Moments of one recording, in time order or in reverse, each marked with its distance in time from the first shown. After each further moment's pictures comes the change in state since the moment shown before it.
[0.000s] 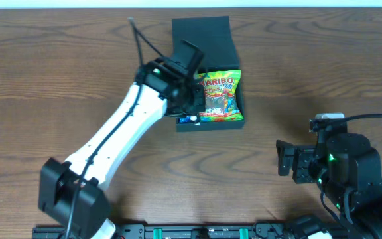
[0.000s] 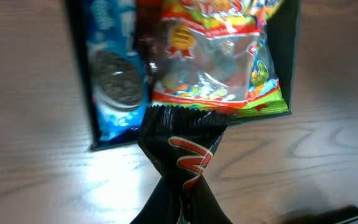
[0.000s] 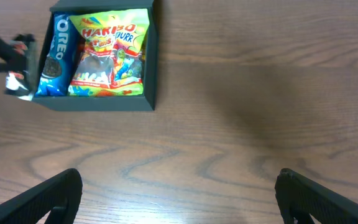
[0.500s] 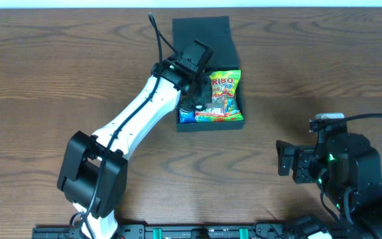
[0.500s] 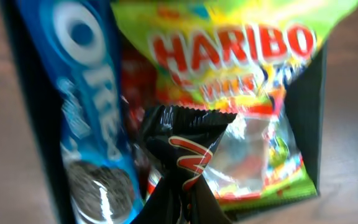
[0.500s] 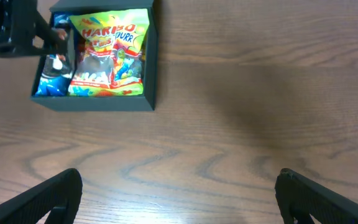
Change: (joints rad) left arm 0.021 0.144 0.000 0.218 -0.082 0.026; right arm 0.000 0.000 0.000 0.000 0.000 0.000
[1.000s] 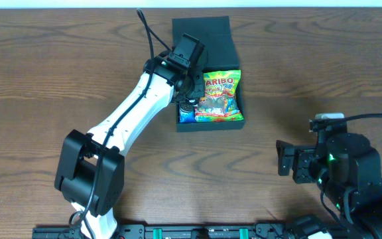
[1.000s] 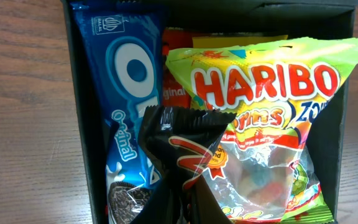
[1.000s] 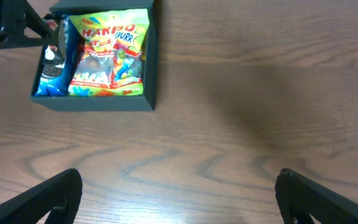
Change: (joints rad) left arm 0.037 0.000 0.000 0.014 -0.024 0.001; right arm 0.000 0.000 0.000 0.000 0.000 0.000
